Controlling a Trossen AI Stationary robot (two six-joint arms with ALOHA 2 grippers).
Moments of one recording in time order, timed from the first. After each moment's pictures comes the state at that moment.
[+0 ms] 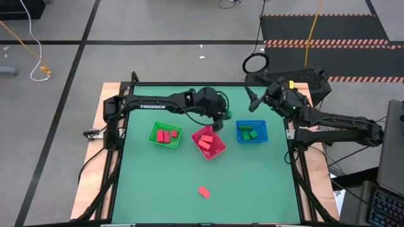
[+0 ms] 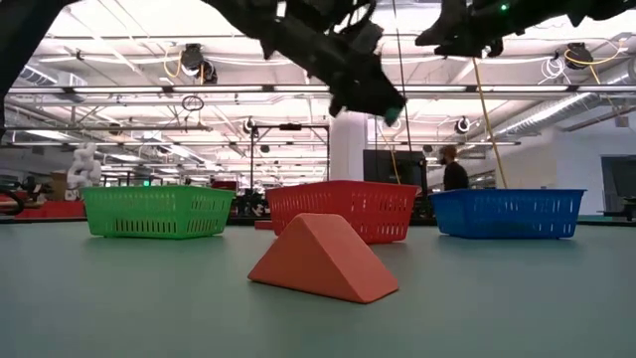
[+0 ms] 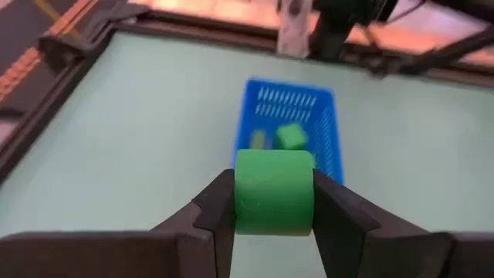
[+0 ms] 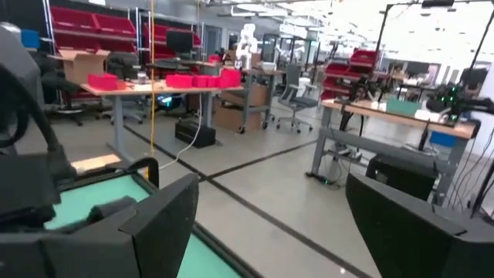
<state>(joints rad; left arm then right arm) 0.21 1.94 1.56 -0.19 0.15 -0.02 -0.29 0.79 0.59 0.25 0.53 -0.11</state>
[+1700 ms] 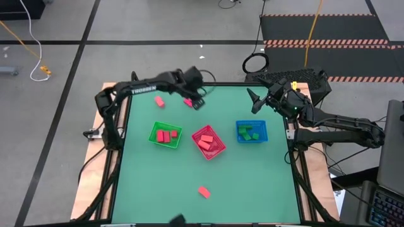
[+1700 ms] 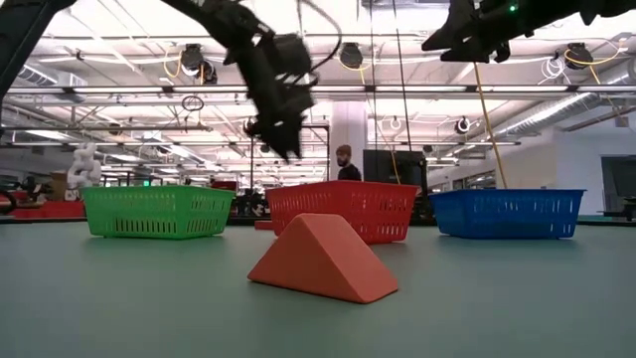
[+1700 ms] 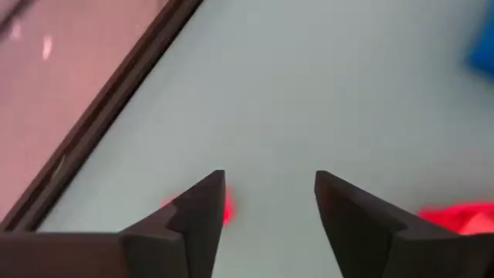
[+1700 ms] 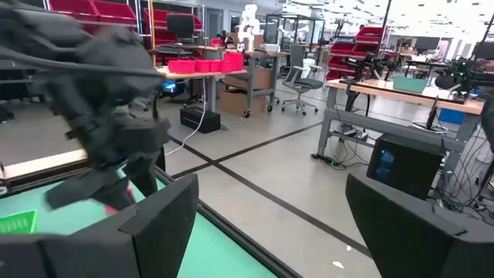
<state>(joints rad) 0.48 1.87 1.56 -0.71 0.00 -0.07 -0.29 0.73 0.59 0.11 0.52 -0.03</state>
